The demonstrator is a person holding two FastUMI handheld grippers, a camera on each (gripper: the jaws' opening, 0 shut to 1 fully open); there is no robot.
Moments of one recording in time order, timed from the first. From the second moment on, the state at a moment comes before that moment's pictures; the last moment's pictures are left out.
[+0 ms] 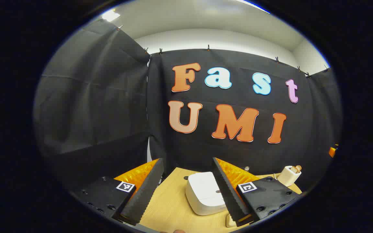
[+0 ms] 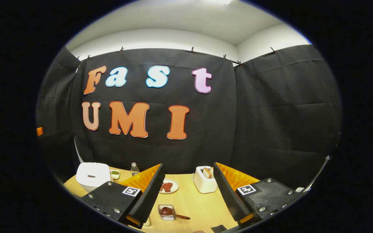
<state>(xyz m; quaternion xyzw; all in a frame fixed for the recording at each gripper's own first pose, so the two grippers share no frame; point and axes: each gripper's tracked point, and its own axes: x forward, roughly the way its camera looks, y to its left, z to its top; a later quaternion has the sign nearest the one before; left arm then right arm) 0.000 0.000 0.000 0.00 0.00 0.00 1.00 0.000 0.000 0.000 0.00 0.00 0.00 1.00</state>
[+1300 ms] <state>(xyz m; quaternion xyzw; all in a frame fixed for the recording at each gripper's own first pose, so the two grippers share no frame) 0.009 -0.038 0.017 0.00 -0.02 -0.05 1.00 -0.019 -0.002 0.012 -0.01 -0.02 0.01 1.00</state>
